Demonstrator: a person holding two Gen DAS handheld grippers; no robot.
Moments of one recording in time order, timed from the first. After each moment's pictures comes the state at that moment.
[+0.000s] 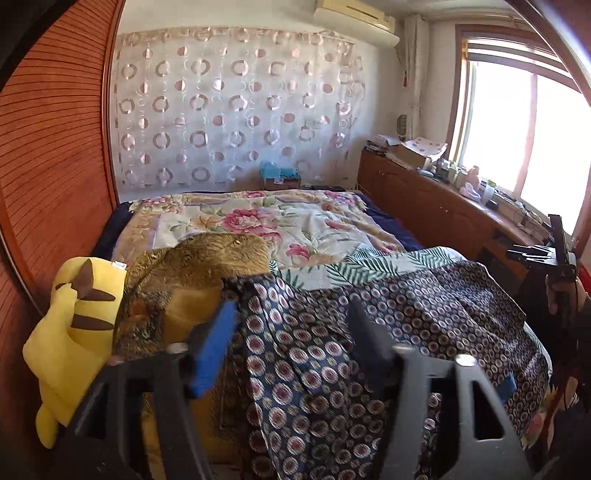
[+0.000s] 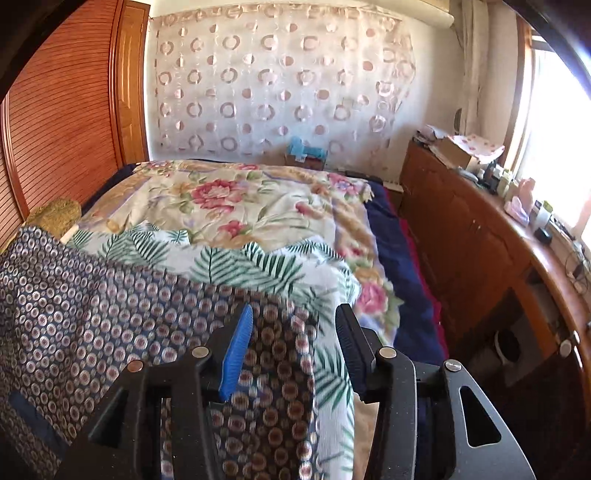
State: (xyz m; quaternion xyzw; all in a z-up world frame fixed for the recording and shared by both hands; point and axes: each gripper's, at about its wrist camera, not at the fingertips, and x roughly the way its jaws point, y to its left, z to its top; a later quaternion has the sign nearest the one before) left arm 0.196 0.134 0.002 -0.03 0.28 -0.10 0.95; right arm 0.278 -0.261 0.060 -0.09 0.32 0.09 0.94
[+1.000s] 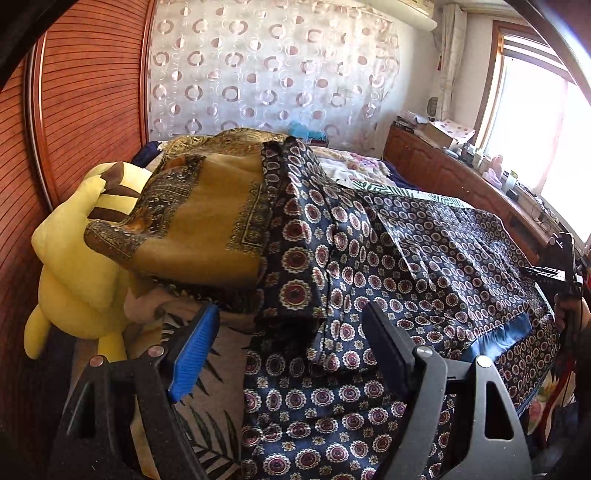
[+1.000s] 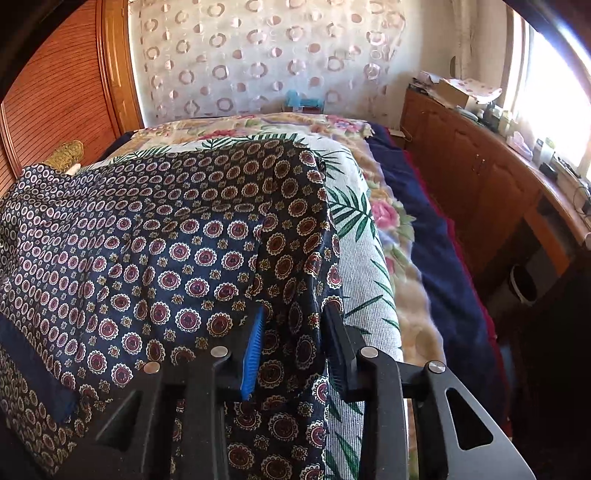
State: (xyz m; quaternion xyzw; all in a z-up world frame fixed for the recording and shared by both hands) left arm 0.126 0.151 -0.077 -0.07 0.35 -0.04 0.93; right arm 0.237 -0.351 0.025 -0.05 0.40 0.08 0.91
